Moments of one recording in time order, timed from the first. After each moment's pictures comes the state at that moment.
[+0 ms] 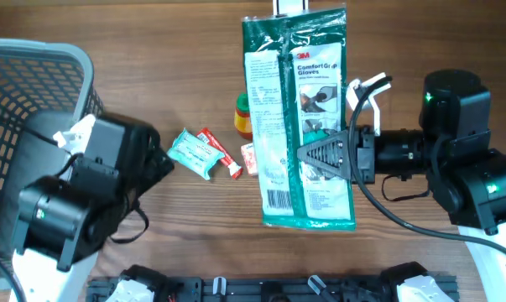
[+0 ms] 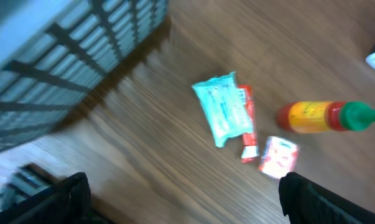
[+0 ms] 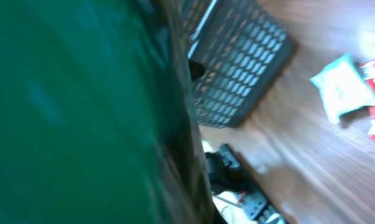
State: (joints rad) left arm -0.37 1.07 1.47 -1.55 -0.35 -0.97; right arm 0.27 1.09 1.33 -0.89 -1.13 0.47
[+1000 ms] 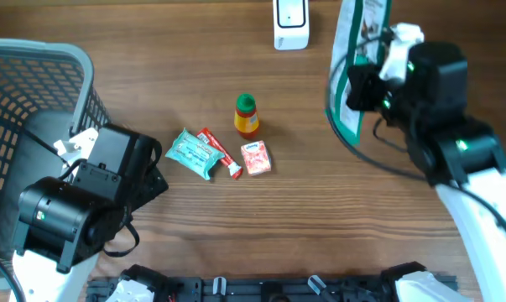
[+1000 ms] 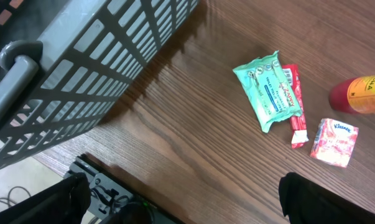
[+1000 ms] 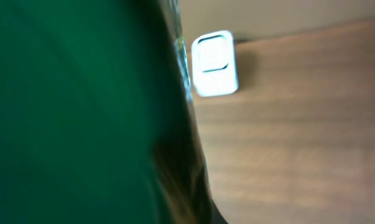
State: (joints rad) left arm -0.38 1.07 1.47 -1.68 -0.39 -0.91; right arm 0.26 1.26 1.33 -0.65 -0.09 0.35
